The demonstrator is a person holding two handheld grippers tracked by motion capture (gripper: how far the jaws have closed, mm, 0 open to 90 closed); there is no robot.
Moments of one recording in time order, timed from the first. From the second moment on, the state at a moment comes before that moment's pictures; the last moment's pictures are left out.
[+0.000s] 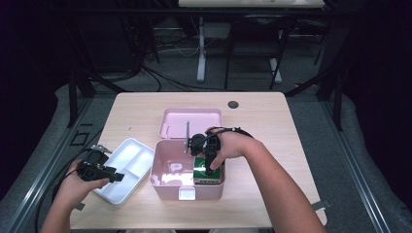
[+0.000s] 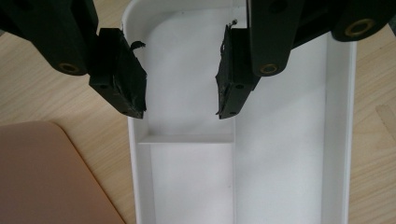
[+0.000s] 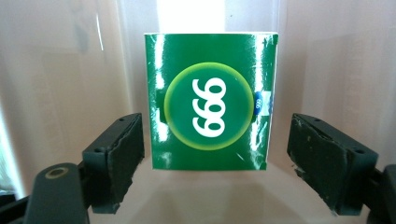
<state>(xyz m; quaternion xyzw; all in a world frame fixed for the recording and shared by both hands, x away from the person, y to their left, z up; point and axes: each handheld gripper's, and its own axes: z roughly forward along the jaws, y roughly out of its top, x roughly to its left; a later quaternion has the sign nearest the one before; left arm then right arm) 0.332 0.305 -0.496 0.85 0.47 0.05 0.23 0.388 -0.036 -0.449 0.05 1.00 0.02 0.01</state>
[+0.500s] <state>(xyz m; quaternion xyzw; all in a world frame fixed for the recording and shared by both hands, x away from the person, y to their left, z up) 0.332 0.307 -0.496 0.85 0.47 0.05 0.23 0.382 -0.063 -0.412 0.08 1.00 0.03 0.02</state>
